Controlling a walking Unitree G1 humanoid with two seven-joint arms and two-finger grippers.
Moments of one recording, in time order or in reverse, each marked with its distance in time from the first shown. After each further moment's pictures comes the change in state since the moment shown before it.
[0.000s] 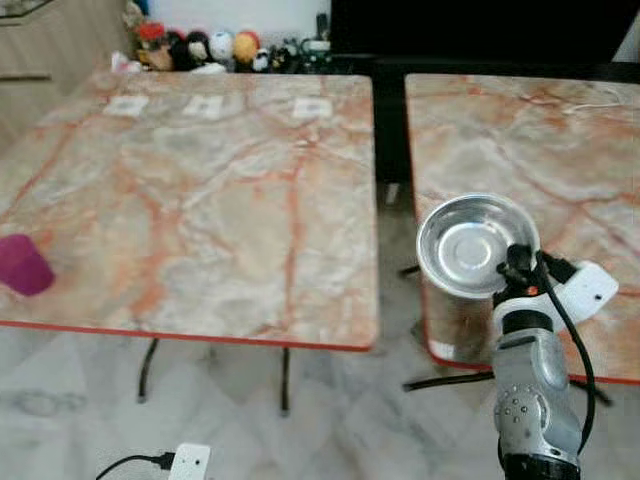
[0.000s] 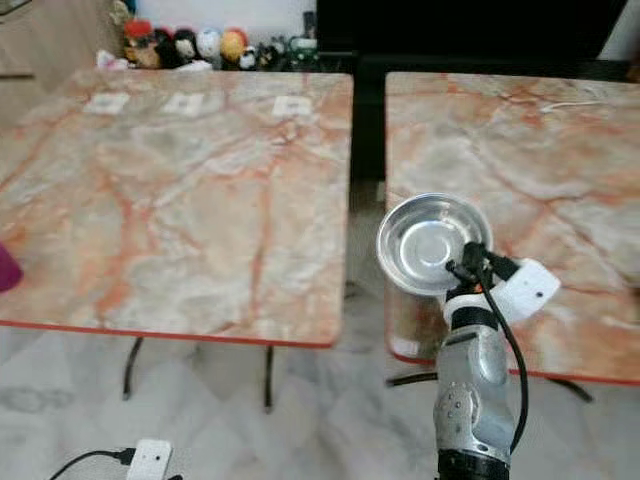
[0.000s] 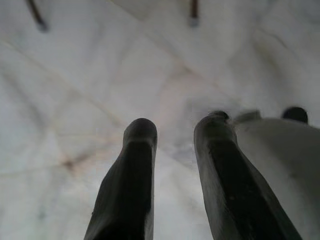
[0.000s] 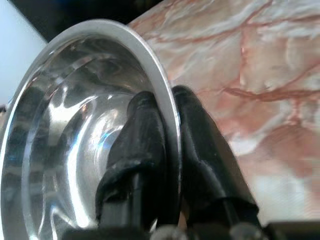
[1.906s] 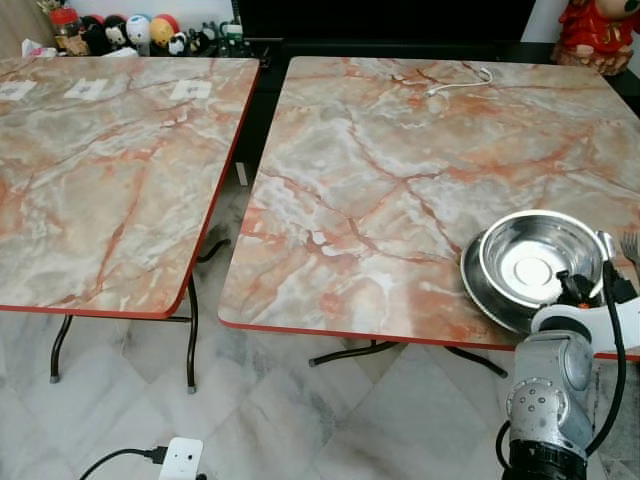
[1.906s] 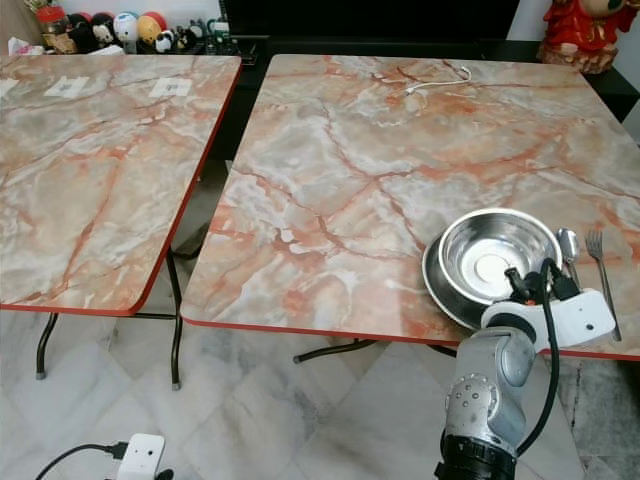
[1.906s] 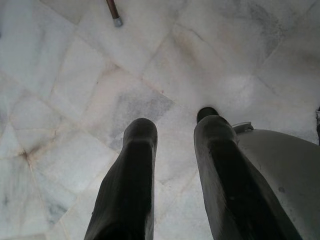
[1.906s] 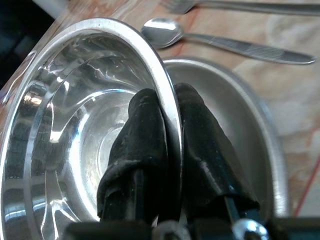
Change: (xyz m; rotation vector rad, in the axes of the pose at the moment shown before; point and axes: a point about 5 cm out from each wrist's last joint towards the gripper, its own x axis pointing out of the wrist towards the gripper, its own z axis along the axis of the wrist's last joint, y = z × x) left arm 0.001 0.005 0.005 0.023 -0.014 0.014; right arm 0.002 -0.044 0.021 0.171 -0.117 -0.466
